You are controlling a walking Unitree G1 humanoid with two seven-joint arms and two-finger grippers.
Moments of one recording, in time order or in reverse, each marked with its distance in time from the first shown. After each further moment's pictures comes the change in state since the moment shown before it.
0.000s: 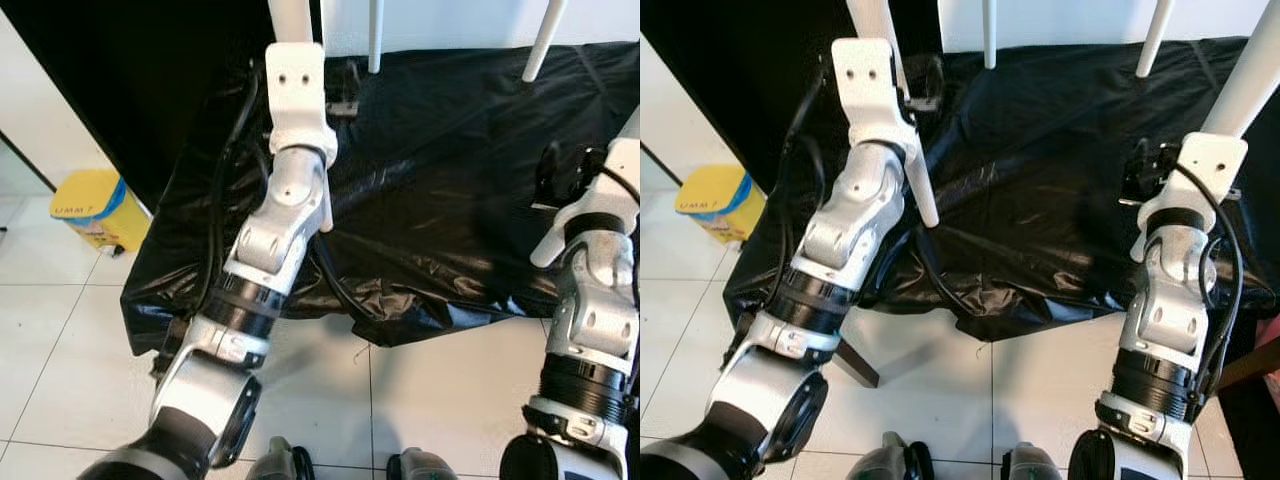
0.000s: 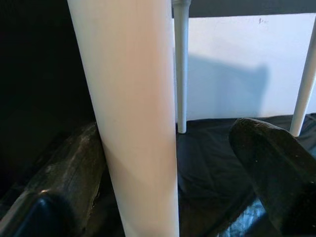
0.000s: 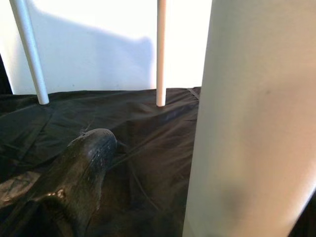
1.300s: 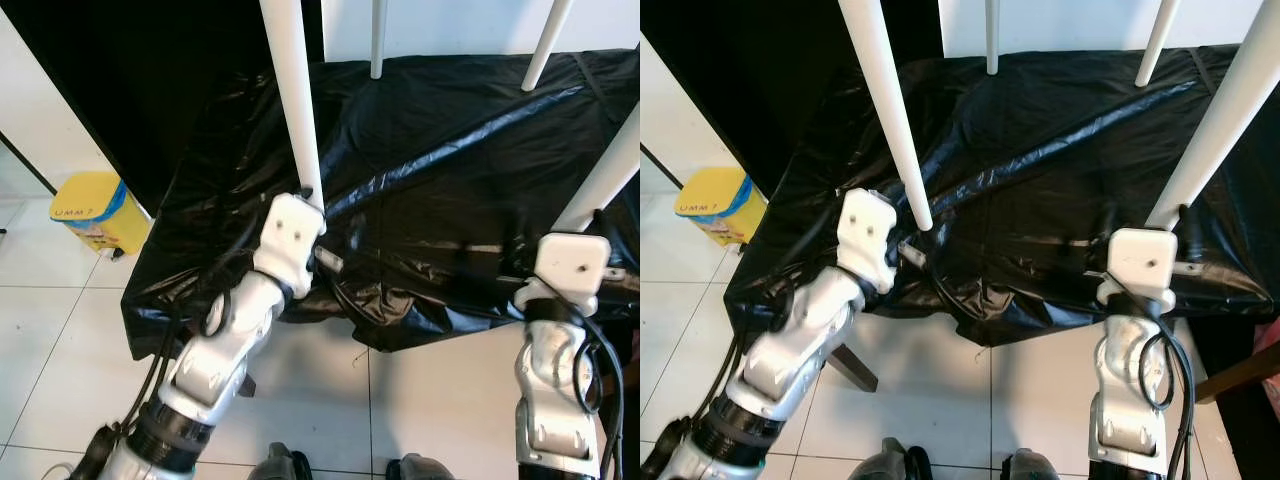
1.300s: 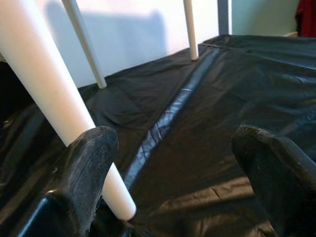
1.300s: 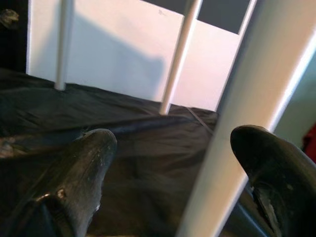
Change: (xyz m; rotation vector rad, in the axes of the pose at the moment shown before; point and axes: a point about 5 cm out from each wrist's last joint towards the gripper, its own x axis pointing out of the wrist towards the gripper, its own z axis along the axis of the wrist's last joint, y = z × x) left arm -0.115 0.016 -0.054 0.149 0.117 -0.468; right arm -0.088 0.027 -0.023 -0.161 -0.127 0.050
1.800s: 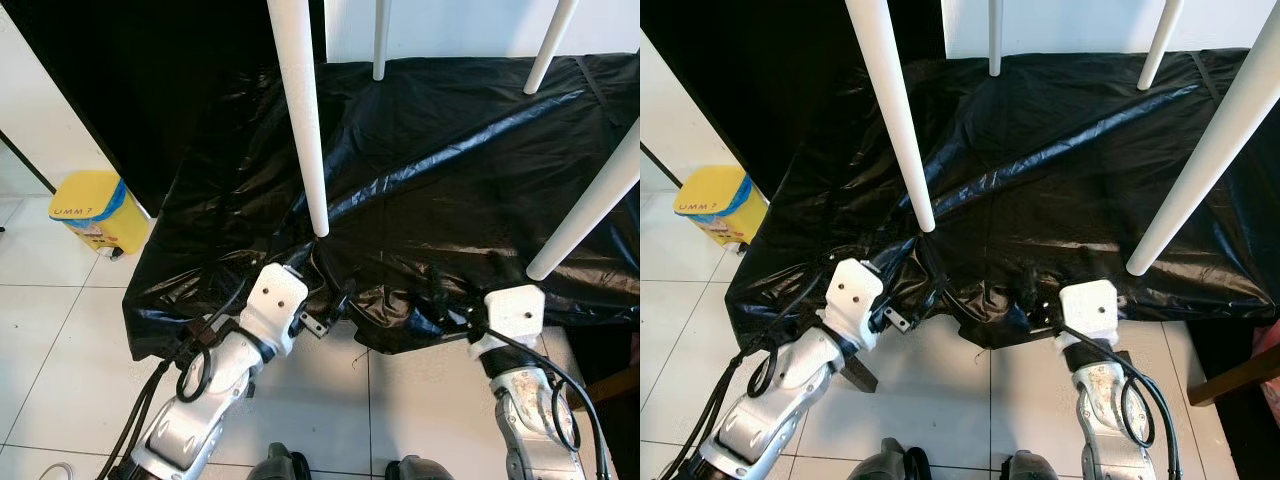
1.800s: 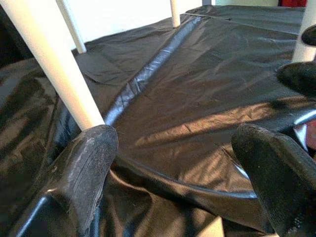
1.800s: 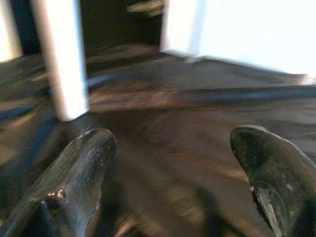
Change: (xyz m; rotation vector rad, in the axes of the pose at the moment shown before) left arm -0.050 -0.015 -0.036 -0.072 0.101 -0.046; right arm -0.047 0.032 -0.026 0.227 0.123 0.519
